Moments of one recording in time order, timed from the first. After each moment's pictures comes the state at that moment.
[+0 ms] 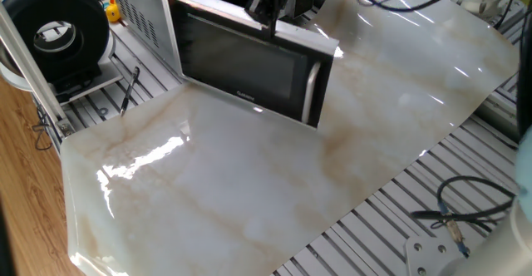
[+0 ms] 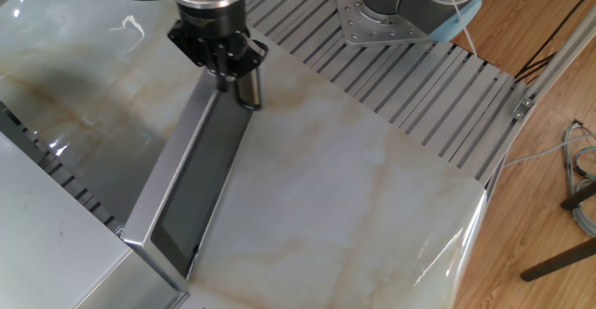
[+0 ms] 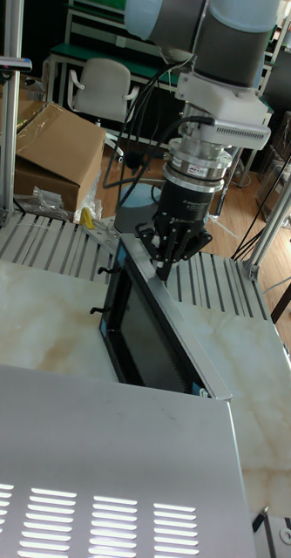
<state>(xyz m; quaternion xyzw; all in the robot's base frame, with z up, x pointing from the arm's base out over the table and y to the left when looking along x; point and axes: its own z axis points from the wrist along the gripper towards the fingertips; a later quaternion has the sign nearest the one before) 0.545 0.013 0.257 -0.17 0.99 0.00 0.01</state>
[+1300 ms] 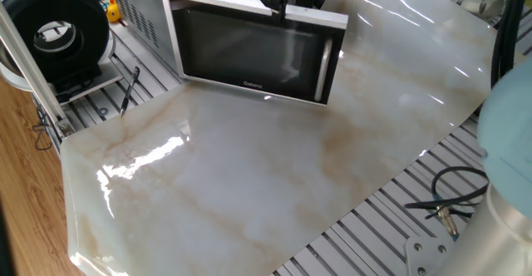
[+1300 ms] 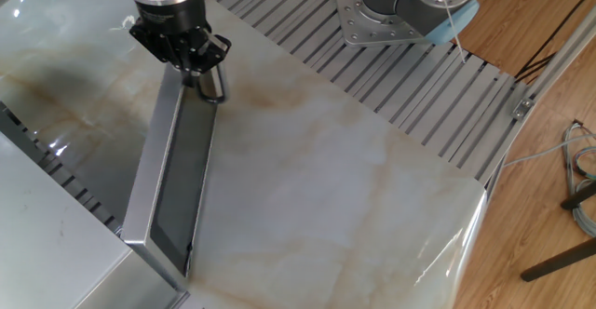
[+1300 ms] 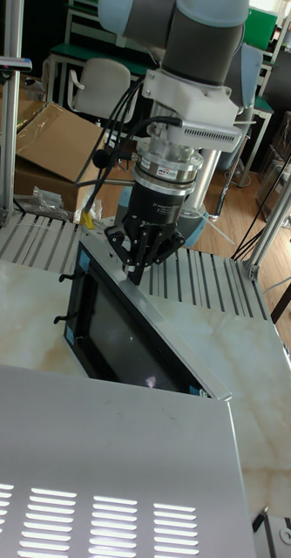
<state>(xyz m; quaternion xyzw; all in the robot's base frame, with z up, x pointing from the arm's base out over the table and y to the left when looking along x) 0.565 -0.023 0.254 -0.18 0.98 -0.01 0.01</state>
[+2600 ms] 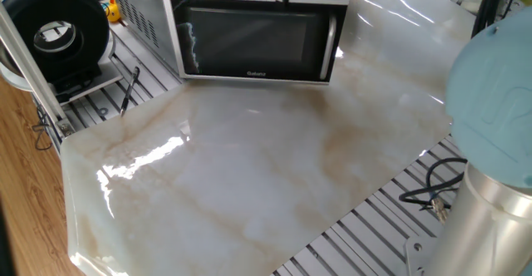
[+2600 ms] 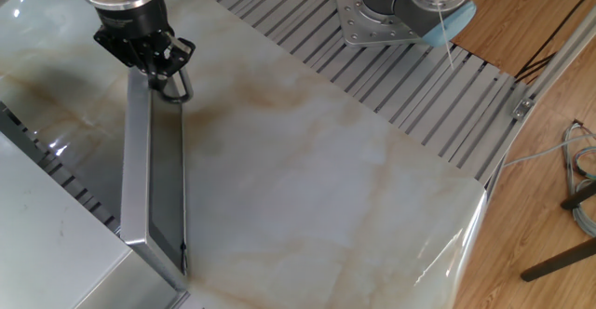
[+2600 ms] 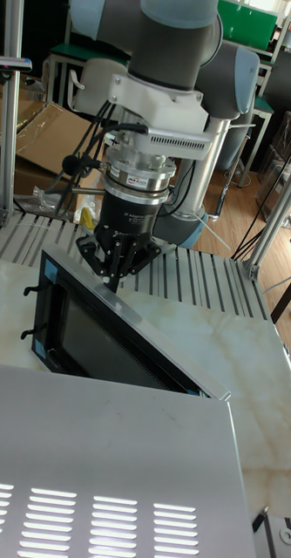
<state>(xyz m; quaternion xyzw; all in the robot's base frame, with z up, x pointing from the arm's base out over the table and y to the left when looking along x) 0.593 -0.058 0.245 -0.18 0.98 -0.01 0.02</state>
